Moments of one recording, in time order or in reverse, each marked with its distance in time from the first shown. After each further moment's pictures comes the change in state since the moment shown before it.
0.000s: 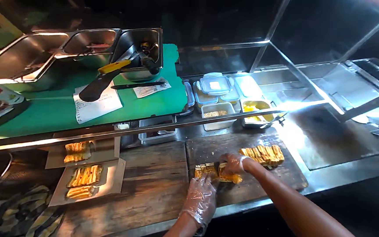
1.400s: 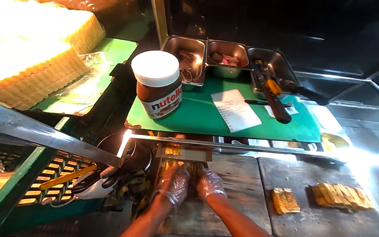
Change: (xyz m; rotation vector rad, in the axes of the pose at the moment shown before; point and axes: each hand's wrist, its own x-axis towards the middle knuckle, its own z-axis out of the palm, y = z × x) left_hand -0.153 -0.395 -0.038 -0.223 0.100 -0.320; right_hand 0.099 -0.444 0.101 0.016 0.318 0.117
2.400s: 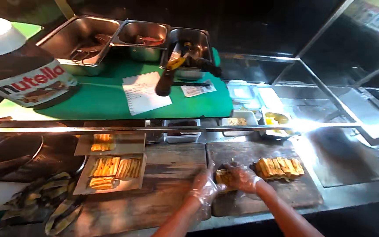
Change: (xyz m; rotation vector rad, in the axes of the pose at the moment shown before) left_hand 0.050 0.319 0.083 -0.662 -0.260 0.013; right_hand -0.030 0.387 -0.094 -0.015 -0.164 -0.168
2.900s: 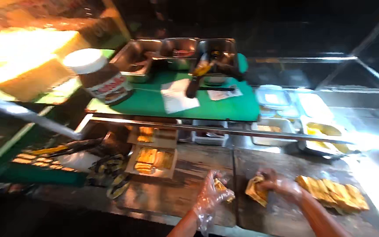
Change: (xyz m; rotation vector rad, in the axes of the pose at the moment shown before) left_hand -0.059 -0.039 -0.024 -0.607 0.372 0.167; right_hand 0.012 0.020 -0.011 0.818 -0.037 -0.208
